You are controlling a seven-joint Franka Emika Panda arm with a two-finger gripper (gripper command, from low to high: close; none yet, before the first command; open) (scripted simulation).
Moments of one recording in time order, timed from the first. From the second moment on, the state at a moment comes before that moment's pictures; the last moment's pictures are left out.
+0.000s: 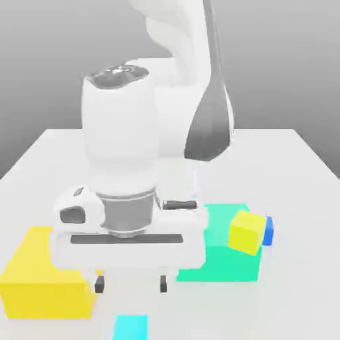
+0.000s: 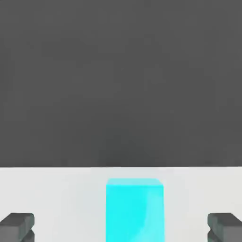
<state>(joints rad) -0.01 0.27 -0.10 -2.34 0.07 2.64 0.62</state>
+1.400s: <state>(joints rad) 0.34 -0.28 0.07 -2.75 0.03 2.47 -0.41</state>
